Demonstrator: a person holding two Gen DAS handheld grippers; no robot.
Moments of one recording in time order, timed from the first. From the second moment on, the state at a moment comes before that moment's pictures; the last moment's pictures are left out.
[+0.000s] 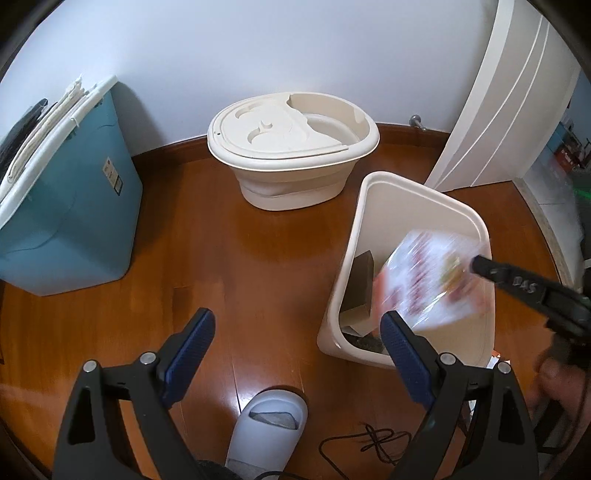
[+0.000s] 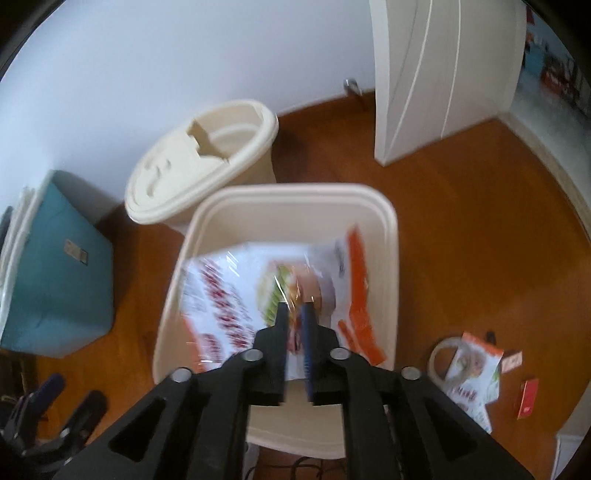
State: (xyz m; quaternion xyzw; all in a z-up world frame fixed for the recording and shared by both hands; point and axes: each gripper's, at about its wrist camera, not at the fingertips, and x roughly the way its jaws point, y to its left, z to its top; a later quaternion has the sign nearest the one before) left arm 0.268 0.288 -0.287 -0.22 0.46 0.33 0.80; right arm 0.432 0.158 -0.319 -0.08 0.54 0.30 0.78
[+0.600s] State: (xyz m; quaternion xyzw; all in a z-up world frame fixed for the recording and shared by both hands) left arm 0.302 0.163 -0.269 -0.17 0.45 0.23 0.85; right arm 0.433 -0.118 -0.237 -0.17 0.55 0.26 0.78
